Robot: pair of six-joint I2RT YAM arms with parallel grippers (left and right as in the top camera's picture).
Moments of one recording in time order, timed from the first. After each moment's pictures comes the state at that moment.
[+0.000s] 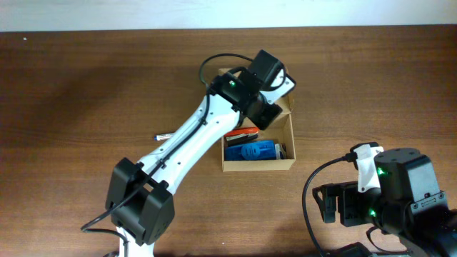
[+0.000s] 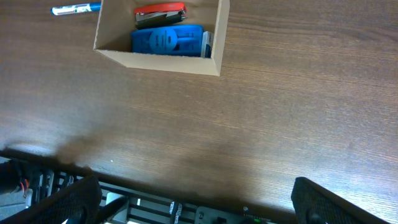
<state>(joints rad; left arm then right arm) -0.70 1.99 1.84 -0.91 0.08 0.17 0.32 0.87 1.36 -1.53 -0.10 0.25</state>
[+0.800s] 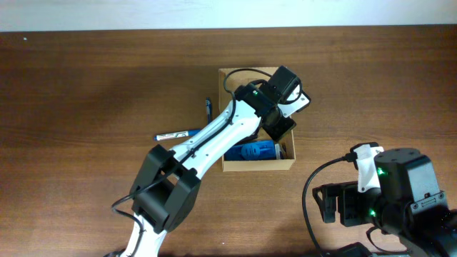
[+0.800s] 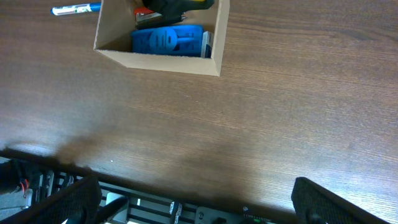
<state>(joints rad) -0.75 2.14 1.84 -0.83 0.14 0.17 0.32 0.87 1.36 -1.53 -0.10 0.25</state>
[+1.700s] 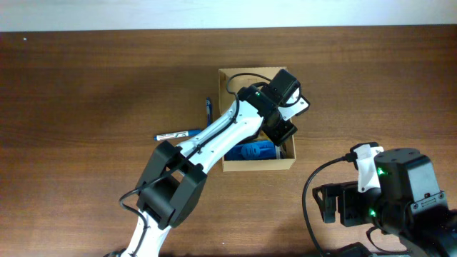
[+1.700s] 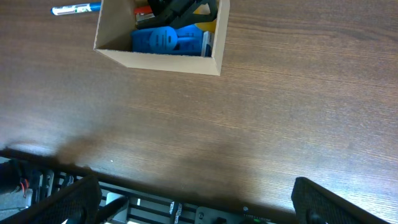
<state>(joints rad) -0.75 2.18 1.84 -0.83 0.16 0.18 0.32 0.87 1.36 -1.53 -0.10 0.25</state>
